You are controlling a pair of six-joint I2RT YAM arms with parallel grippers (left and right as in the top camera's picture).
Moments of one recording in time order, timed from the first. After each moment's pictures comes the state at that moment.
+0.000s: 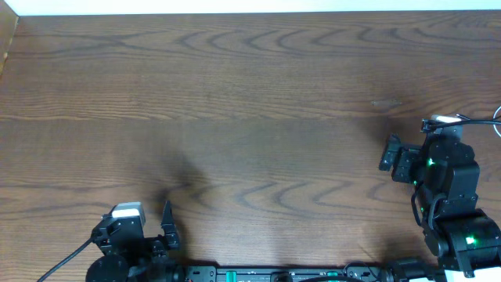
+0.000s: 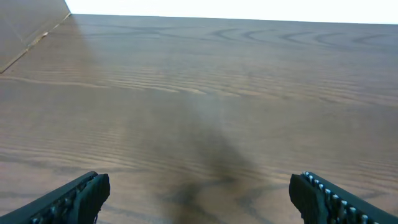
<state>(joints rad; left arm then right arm) -0.04 0.01 0.66 -1.08 -0.10 -0.04 0.15 0.74 0.81 -0.70 0.26 0.20</state>
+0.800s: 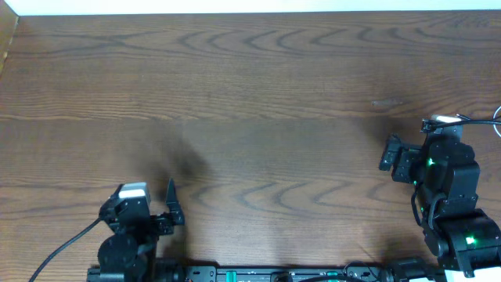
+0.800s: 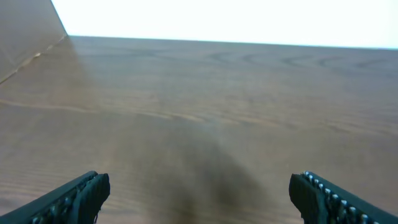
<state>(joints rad) -0.03 0.01 0.45 -0.77 -0.10 -0.04 0.15 0.74 0.81 -0.70 0.25 0.20</state>
